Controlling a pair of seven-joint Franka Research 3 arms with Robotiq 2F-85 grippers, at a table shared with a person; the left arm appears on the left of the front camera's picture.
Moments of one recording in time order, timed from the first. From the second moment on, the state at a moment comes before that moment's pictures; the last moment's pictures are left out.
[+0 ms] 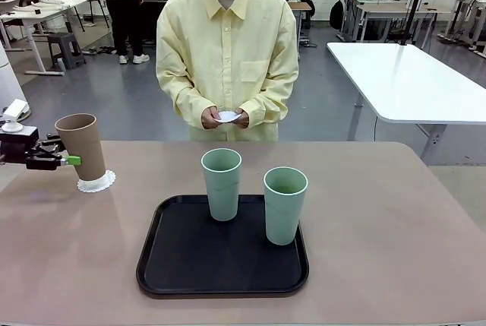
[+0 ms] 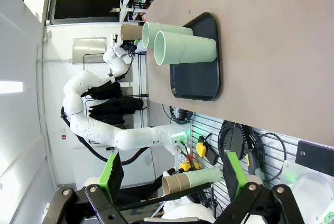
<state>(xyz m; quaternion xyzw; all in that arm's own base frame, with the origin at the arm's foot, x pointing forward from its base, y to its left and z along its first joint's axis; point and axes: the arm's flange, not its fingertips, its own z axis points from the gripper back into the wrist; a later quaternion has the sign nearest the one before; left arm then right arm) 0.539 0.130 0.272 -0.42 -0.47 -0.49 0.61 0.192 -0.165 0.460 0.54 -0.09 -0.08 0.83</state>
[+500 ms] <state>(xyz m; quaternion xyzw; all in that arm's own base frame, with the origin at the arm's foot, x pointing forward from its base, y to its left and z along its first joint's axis) 0.542 0.133 0.255 -0.41 -0.47 -0.51 0.59 0.192 -0.165 0.460 0.54 -0.09 -0.08 0.83</state>
